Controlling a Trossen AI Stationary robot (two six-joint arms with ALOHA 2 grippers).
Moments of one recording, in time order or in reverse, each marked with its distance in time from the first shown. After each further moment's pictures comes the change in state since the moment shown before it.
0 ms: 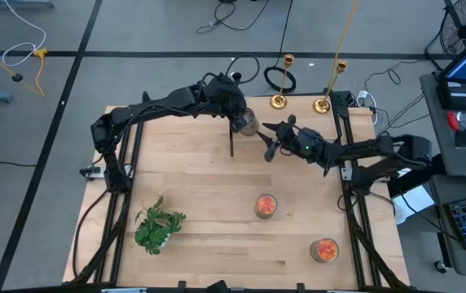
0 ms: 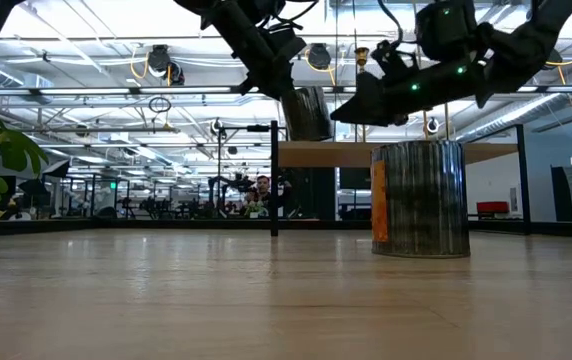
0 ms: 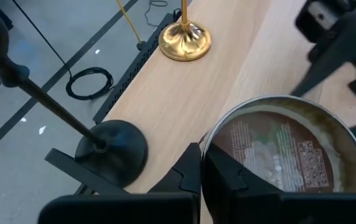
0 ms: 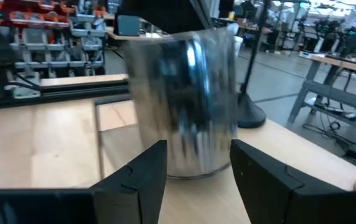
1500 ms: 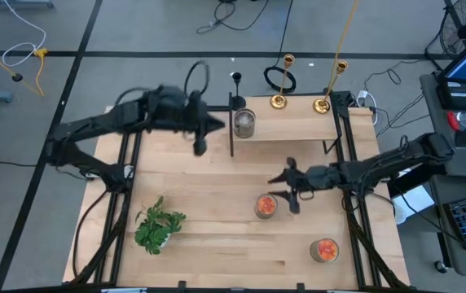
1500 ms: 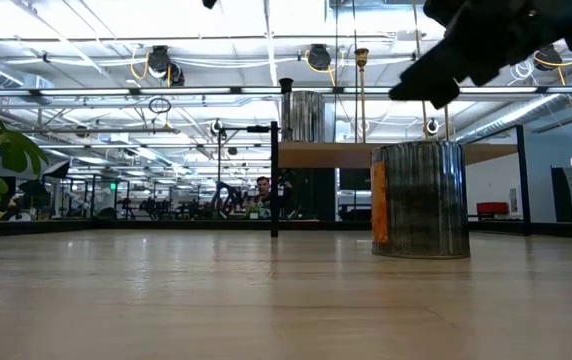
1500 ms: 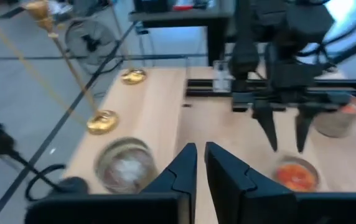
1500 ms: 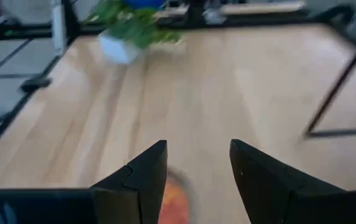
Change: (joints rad) left arm -0.208 -0.482 -0.227 0.048 0.103 0.151; right arm 0.520 -0.311 0.001 -0.639 -0.110 0.244
